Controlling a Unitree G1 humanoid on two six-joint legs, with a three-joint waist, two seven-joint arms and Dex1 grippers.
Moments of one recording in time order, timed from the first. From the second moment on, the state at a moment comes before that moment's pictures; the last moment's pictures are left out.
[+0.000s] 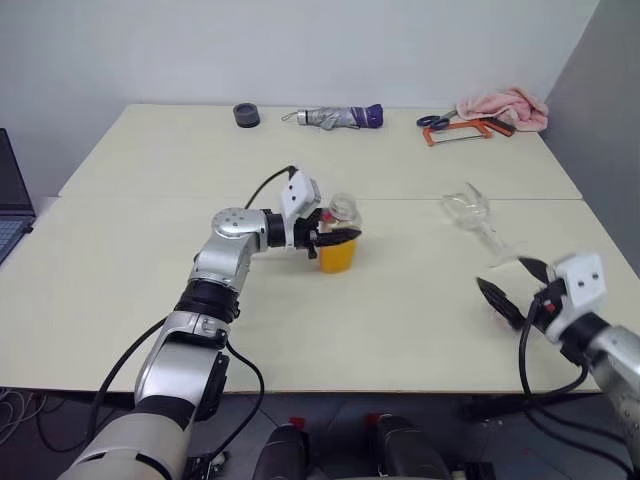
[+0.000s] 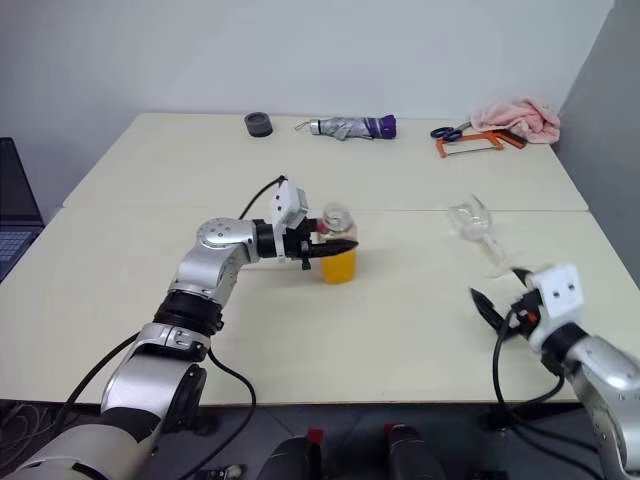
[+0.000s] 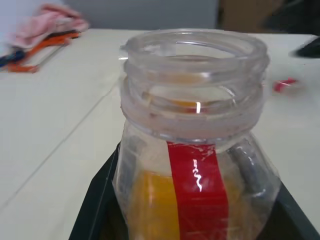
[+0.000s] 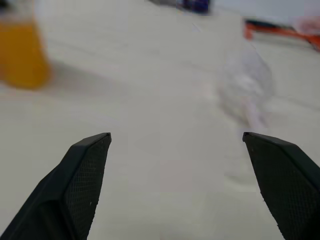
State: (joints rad) left arm -0.88 0.36 -0.07 0.64 -0.18 0.08 -1.06; right arm 0.00 -0.64 -0.28 -0.60 0.56 0.60 0.53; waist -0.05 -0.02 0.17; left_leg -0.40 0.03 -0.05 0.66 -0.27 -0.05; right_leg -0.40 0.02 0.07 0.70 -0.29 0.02
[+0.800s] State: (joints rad) left arm -0.93 0.38 0.12 0.71 -0.11 0.24 -0.33; right arm -0.59 -0.46 0.25 -0.34 0.41 0.68 0.61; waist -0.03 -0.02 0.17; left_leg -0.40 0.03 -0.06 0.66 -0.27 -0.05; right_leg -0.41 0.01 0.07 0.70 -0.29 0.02
